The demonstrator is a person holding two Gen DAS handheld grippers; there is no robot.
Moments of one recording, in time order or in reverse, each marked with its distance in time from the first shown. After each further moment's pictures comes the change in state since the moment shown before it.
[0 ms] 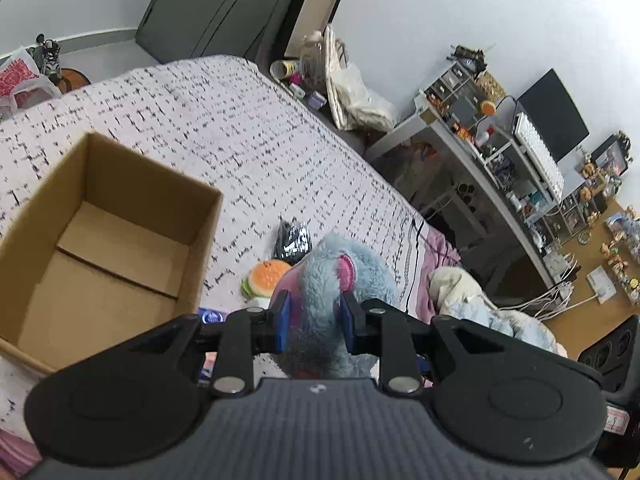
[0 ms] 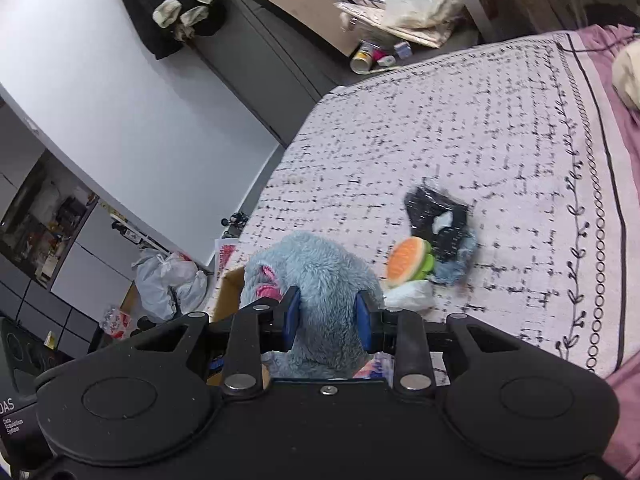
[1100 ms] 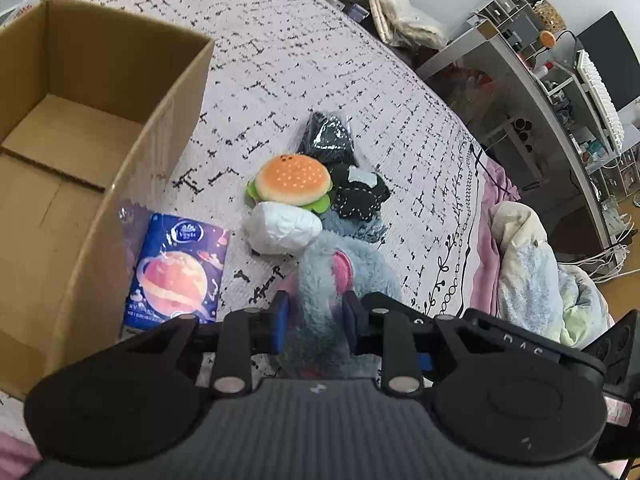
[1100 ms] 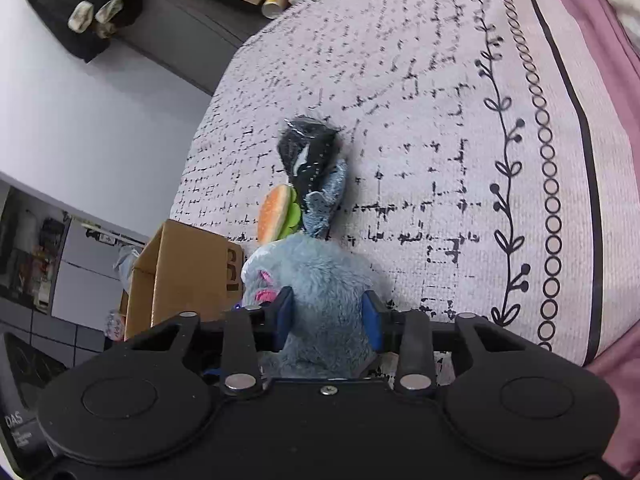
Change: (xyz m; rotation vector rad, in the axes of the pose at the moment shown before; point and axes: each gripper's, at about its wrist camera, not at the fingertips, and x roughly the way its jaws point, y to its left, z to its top) left arm 0.110 0.001 -0.053 -0.023 0.199 0.140; right arm 0.054 -0.126 -0.017 0.212 0.171 -0.013
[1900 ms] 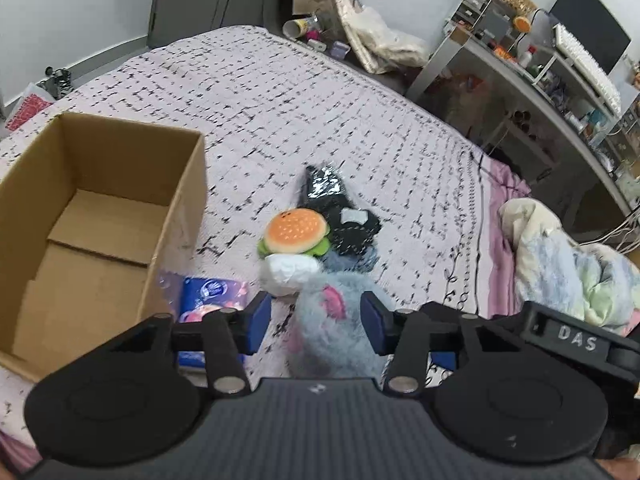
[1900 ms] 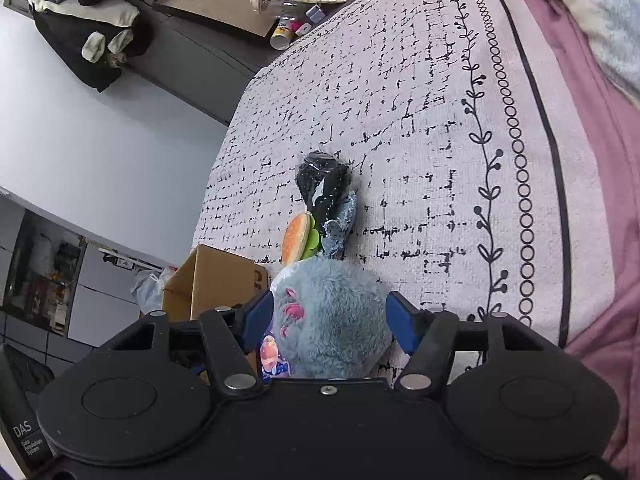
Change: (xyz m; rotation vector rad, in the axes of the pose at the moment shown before) left arm -0.037 -0.031 0.002 0.181 -0.113 0.109; right arm -0.042 0.005 -0.001 0.039 -0.072 0.044
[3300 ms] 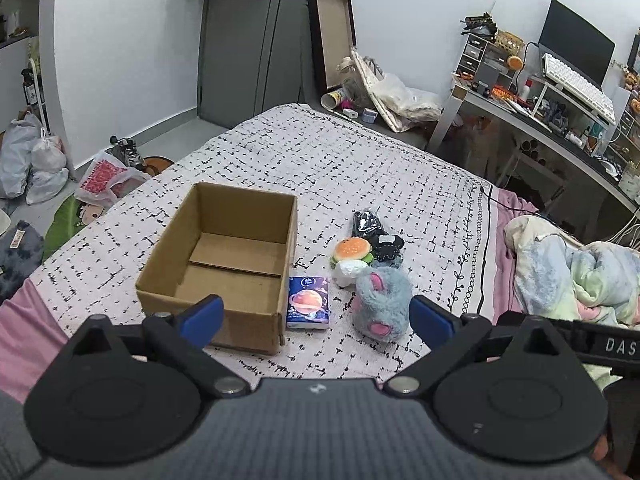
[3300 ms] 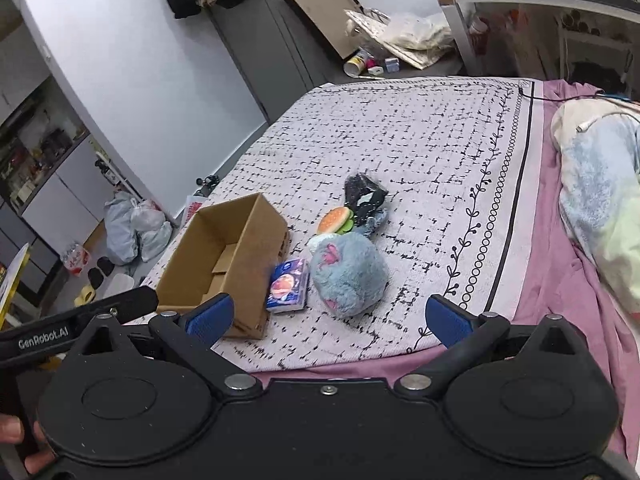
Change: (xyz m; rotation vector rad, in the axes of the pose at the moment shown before) left arm -0.168 -0.003 -0.044 0.077 -0.173 0.176; right arm -0.121 0.087 -0.060 -0.450 -0.072 -0.149
